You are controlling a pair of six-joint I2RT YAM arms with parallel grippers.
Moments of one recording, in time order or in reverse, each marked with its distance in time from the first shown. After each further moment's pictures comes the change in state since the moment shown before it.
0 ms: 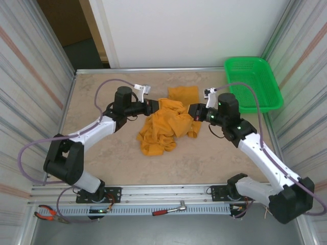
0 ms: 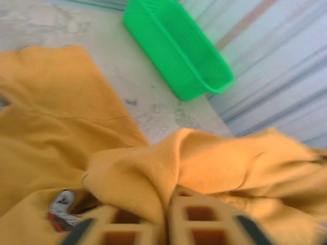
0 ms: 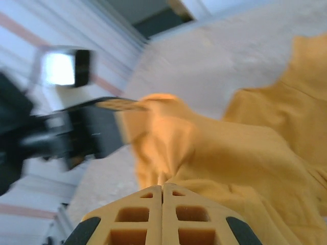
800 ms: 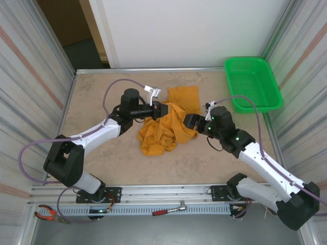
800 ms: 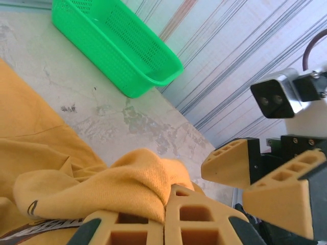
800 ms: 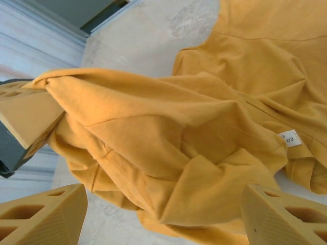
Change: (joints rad) left arm -0.133 -0.034 -0.013 0.119 0.087 -0.012; right arm 0.180 -0.068 -0.089 -0.171 0.367 0.177
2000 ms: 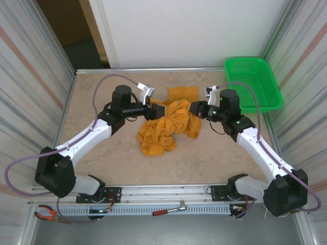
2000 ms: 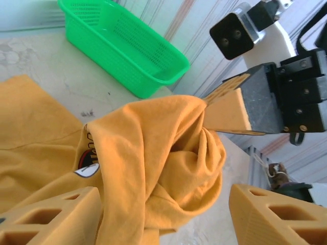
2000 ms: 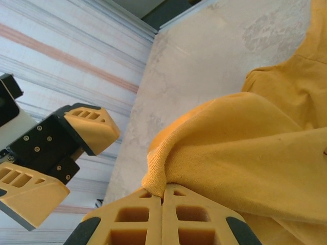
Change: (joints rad) left arm 0.040 -0.119 0.055 -0.239 -0.021 0.186; right arm -0.262 0.172 0.105 0.192 -0.512 -0.059
